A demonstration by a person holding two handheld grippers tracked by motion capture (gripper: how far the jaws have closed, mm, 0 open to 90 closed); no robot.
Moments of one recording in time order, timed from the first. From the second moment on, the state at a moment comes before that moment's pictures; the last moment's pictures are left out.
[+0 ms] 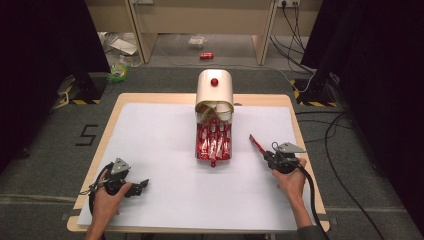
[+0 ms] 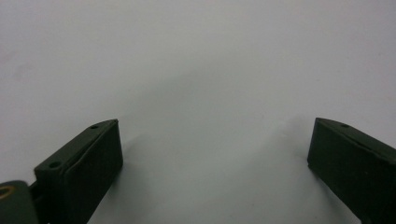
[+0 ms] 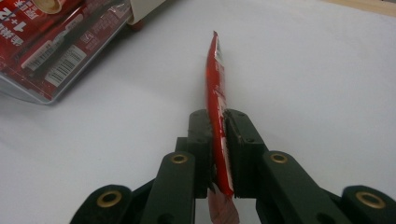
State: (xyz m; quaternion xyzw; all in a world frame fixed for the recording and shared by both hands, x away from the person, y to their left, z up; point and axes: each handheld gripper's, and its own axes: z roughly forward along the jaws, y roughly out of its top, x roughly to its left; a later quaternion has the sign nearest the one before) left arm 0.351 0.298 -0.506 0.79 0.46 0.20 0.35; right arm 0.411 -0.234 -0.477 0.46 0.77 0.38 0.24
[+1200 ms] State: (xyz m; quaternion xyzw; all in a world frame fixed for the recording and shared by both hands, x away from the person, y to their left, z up) left arm 0.352 0.298 -0.506 0.79 0.46 0.20 0.35; right arm 0.410 -0.223 -0.465 0.46 0.76 0.41 0.23
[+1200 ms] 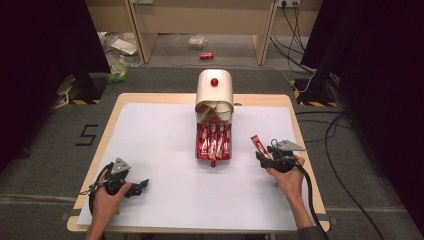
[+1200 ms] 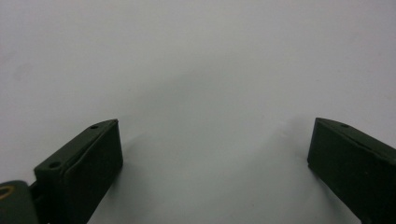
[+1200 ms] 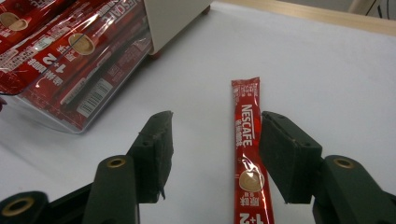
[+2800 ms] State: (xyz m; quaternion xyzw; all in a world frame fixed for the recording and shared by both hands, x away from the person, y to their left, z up) left arm 0.352 0.298 -0.506 0.79 0.46 0.20 0.35; right arm 0.391 -0.155 -0.466 0.35 0.81 0.42 0.20
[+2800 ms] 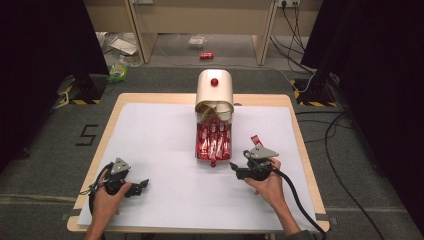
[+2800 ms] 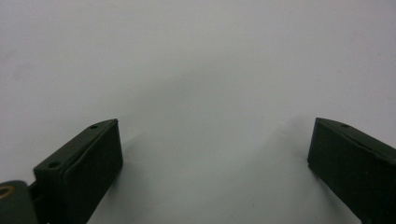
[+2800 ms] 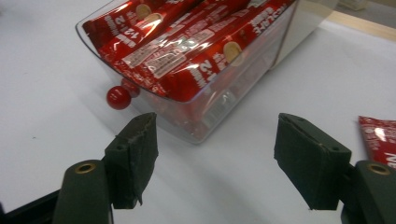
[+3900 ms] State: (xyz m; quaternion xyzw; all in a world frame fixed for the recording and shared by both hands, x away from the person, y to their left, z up) left arm 0.351 0.297 -0.506 0.79 0.46 0.20 0.35; right arm 0.393 -0.136 -0.475 0.34 0.81 0.43 0.22
